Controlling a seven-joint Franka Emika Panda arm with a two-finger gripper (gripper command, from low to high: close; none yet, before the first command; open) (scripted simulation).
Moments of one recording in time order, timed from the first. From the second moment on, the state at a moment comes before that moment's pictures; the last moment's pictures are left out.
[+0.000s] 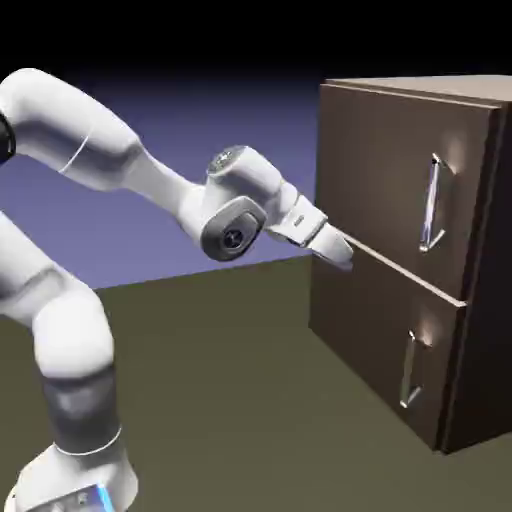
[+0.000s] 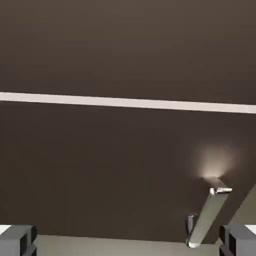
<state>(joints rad) 0.03 -0.58 -0.02 -2.80 -0.05 3.03 0.72</state>
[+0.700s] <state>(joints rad) 0.37 -0.70 -0.39 -2.64 -0.97 2.97 0.39</state>
